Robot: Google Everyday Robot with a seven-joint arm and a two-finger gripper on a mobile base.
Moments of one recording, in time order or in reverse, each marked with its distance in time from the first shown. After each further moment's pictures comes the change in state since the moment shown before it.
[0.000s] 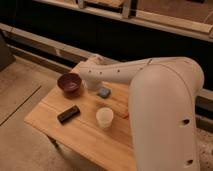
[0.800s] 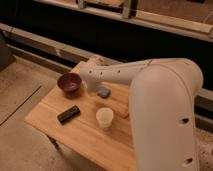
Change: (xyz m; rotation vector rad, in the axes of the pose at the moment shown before) arm 0.020 0.008 0.010 -0.026 0.035 0.012
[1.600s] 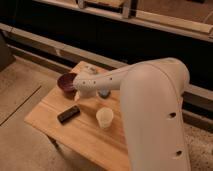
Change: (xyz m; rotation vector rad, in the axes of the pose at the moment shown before) arm -0.015 0.026 0.022 0.030 -0.120 -0.056
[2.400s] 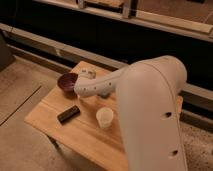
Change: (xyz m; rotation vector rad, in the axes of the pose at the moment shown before) arm -0.019 -0.001 0.010 0.020 -0.129 -0.079
